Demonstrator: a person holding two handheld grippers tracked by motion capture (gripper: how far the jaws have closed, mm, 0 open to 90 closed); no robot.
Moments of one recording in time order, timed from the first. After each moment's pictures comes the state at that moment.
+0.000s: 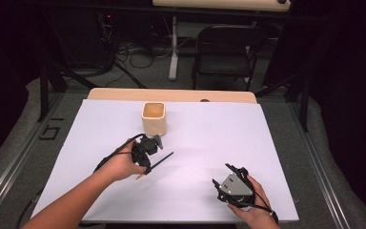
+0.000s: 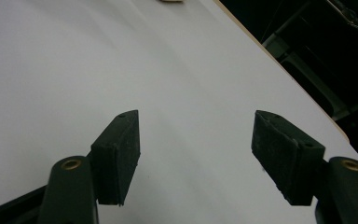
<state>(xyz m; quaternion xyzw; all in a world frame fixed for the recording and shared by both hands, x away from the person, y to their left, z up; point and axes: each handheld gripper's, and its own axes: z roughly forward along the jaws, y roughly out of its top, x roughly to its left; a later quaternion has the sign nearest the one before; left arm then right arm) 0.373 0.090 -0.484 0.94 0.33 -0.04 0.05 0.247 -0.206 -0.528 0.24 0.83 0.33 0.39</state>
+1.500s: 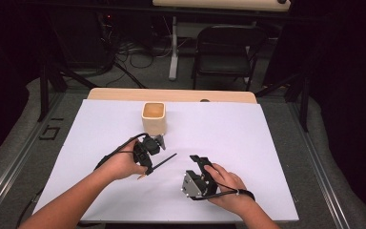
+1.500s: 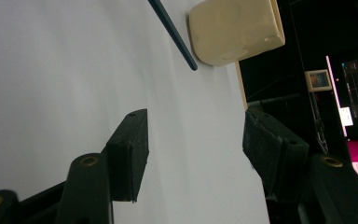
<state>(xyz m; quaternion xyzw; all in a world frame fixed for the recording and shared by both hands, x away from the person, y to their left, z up) 0.369 0.083 -0.474 0.95 0.30 -0.05 0.05 0.274 -0.116 -0.521 -0.01 0.86 0.22 0.47</state>
